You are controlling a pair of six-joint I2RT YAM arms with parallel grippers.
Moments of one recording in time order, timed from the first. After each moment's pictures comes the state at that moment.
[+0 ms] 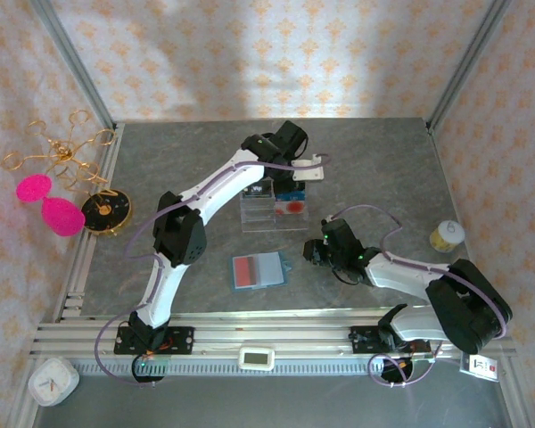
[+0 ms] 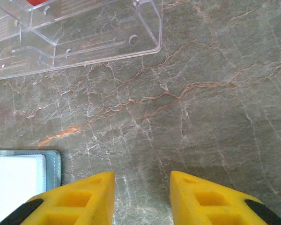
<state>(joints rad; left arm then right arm) -0.63 2.21 2.15 -1.01 0.07 0.80 0.63 1.29 0.42 0.02 -0.06 0.69</state>
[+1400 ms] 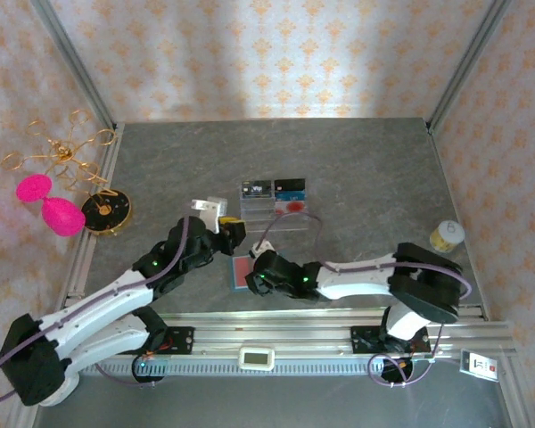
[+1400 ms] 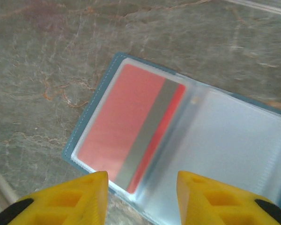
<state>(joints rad) -0.67 0.88 0.51 0.01 -0.07 -0.52 1.20 1.60 0.73 0.03 0.19 0.56</state>
